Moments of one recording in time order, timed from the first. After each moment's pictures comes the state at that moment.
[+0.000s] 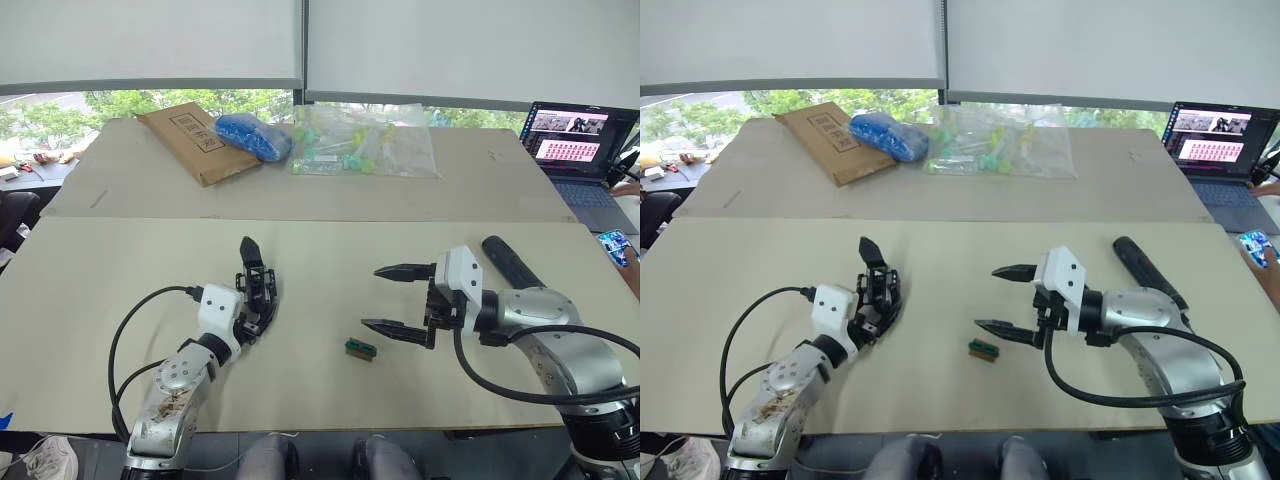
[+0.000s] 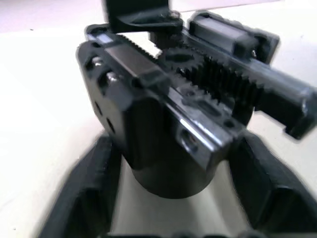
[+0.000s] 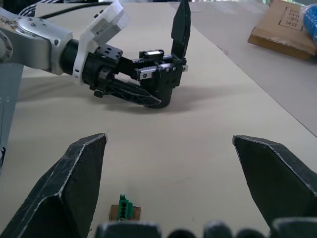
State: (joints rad) left arm 0.06 0.29 0.03 -0.34 -0.21 0.37 -0.40; right arm -0.25 -0.70 0.03 -0.44 0.48 0.42 0.96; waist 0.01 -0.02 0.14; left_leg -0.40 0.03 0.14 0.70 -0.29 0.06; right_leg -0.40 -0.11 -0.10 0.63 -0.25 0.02
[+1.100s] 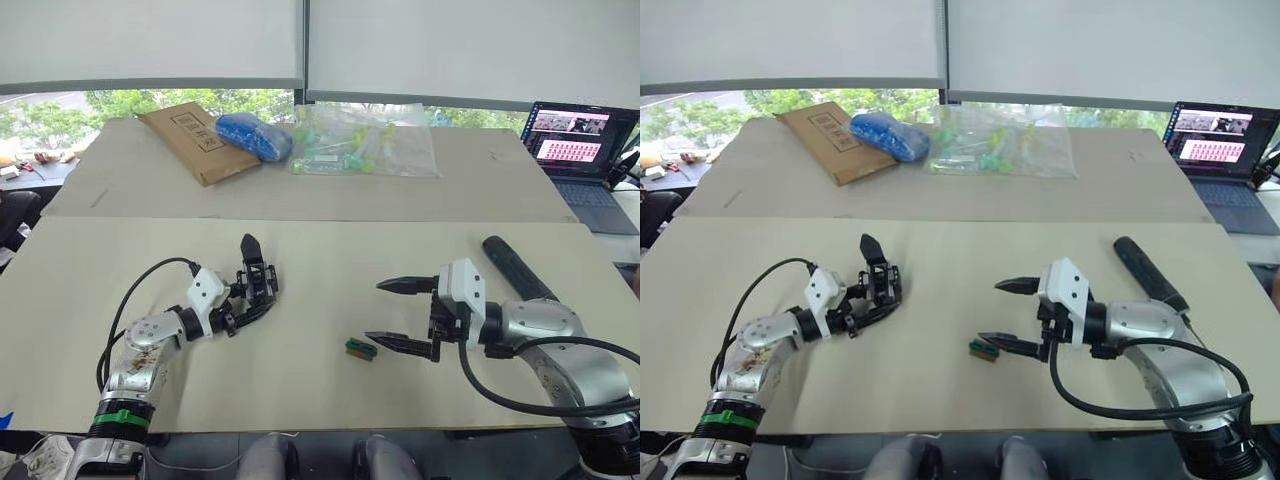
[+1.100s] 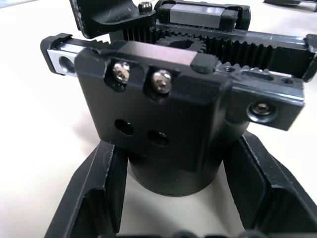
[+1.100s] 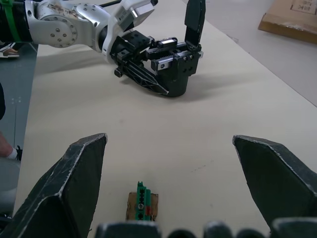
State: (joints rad) left arm -0.26 0.50 0.01 0.24 -0.28 -0.01 -0.98; right arm -0.15 -0.73 0.00 -0.49 0.50 0.44 0.97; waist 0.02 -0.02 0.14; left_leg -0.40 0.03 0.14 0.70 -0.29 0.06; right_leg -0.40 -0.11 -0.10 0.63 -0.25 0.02
